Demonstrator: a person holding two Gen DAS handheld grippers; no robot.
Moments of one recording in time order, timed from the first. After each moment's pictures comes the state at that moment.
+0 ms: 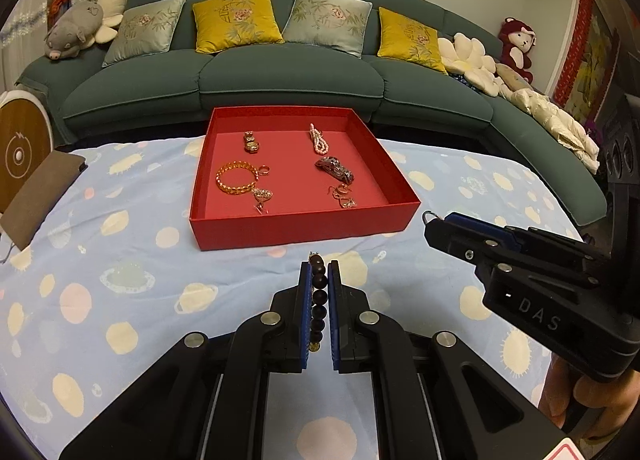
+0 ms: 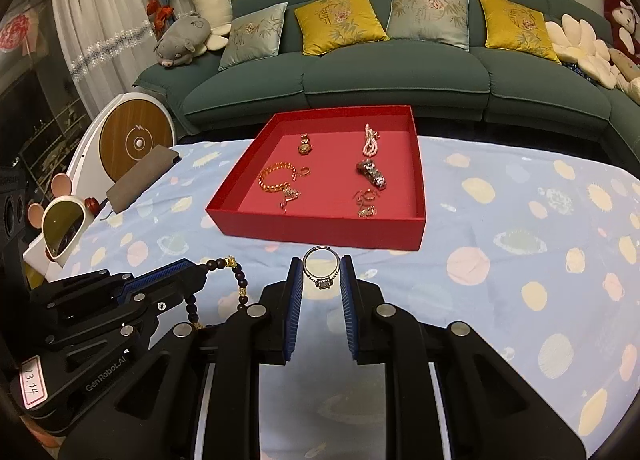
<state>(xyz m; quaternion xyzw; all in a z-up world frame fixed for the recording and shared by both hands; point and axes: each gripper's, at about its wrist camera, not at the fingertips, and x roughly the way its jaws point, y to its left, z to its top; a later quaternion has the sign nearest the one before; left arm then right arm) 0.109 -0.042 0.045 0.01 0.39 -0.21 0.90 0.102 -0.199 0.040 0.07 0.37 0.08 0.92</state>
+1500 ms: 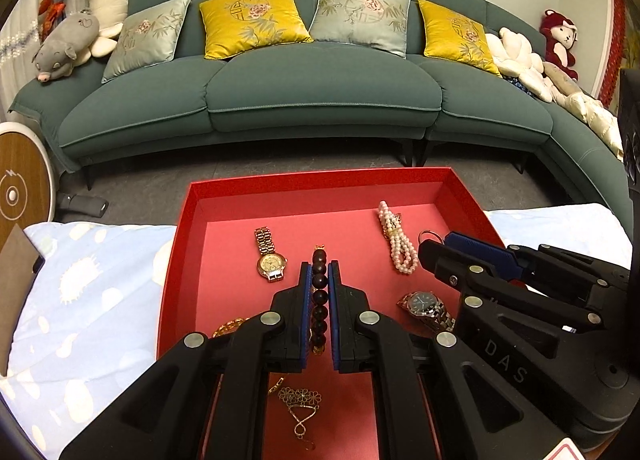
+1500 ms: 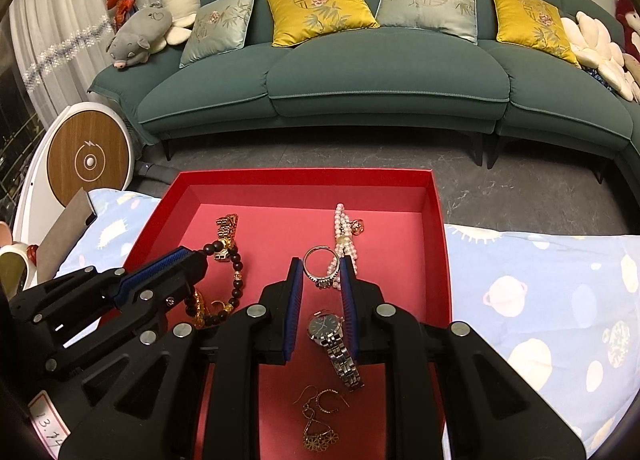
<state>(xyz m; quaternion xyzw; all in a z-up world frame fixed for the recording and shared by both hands) 0.322 -0.087 0.002 0.04 0.39 -0.15 0.91 0.325 -0.214 -0.005 0.06 0.40 0.06 0.91</state>
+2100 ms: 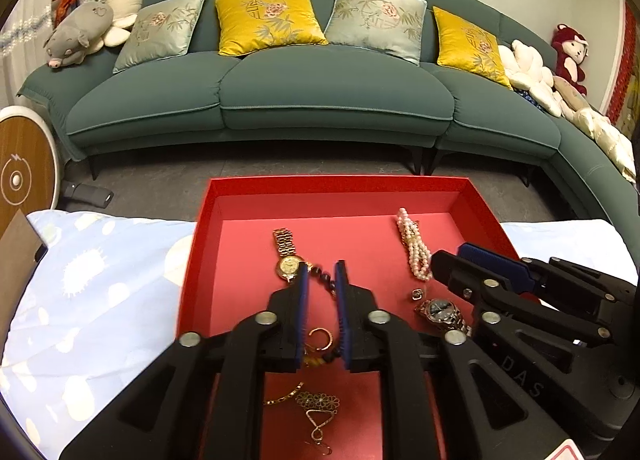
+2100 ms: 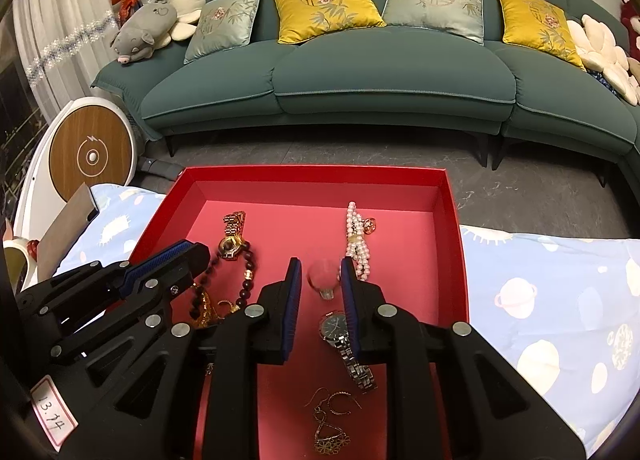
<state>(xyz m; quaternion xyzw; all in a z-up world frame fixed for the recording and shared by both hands) 0.327 -0.071 0.003 0.01 0.39 -0.13 0.91 0.328 -0.207 -0.003 0.06 0.39 0.06 0.92</state>
